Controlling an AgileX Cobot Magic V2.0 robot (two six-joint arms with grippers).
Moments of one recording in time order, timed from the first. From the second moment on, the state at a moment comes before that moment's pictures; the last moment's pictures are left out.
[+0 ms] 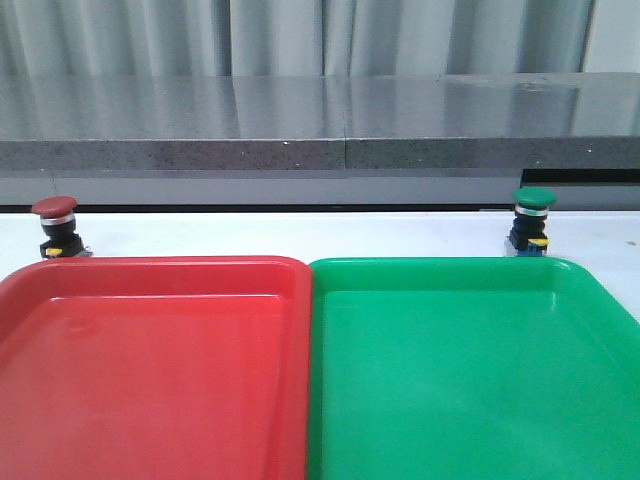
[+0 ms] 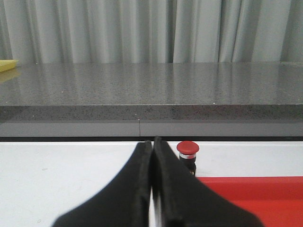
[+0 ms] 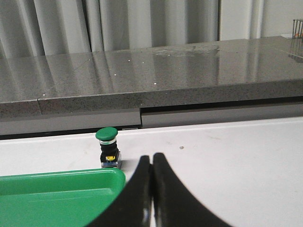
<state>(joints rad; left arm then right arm) -0.01 -0.01 0.00 -0.09 0.04 0.01 -0.03 -0.01 0.03 0.00 0.03 0.11</state>
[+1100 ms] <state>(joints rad) -0.01 0.01 -0.15 -0.09 0.13 0.01 -0.03 -0.01 0.03 0.00 0.03 0.11</state>
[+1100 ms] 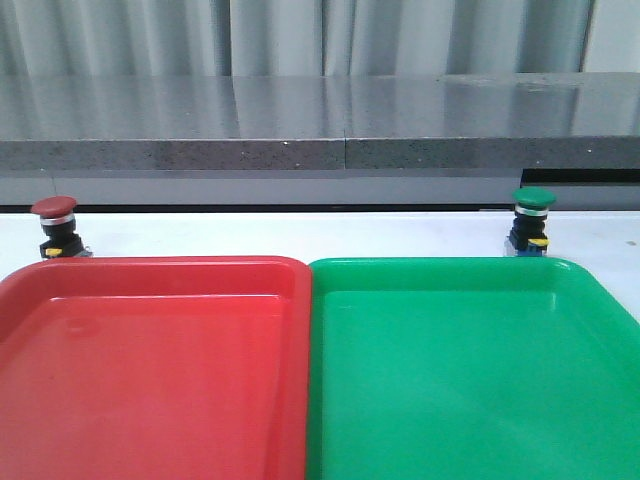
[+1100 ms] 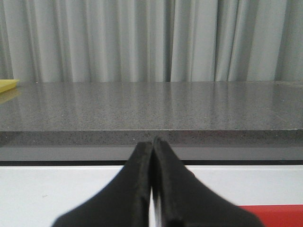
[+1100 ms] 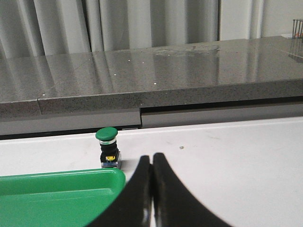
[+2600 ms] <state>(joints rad) -0.01 1.12 -0.92 -0.26 0.63 0.01 -0.03 -0.01 0.03 0.00 0.03 0.11</state>
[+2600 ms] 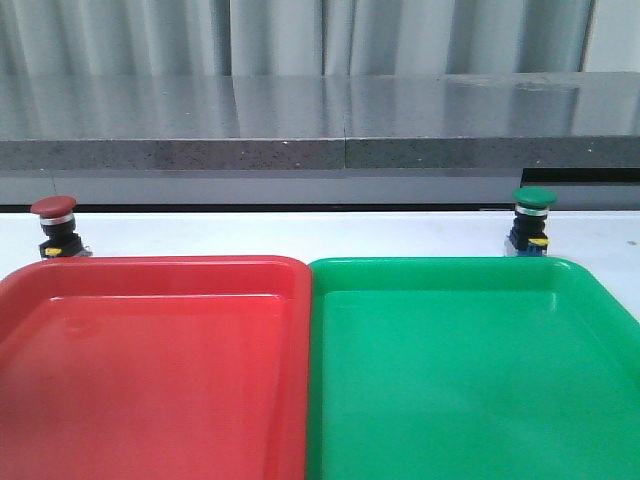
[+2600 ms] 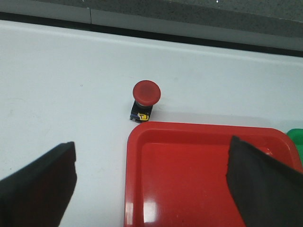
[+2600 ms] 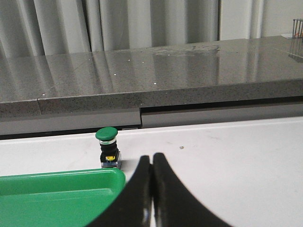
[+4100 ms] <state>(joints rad) -0.03 1.89 -1.30 -0.30 0.59 0.08 -0.03 -0.01 0.03 0.00 0.03 0.11</state>
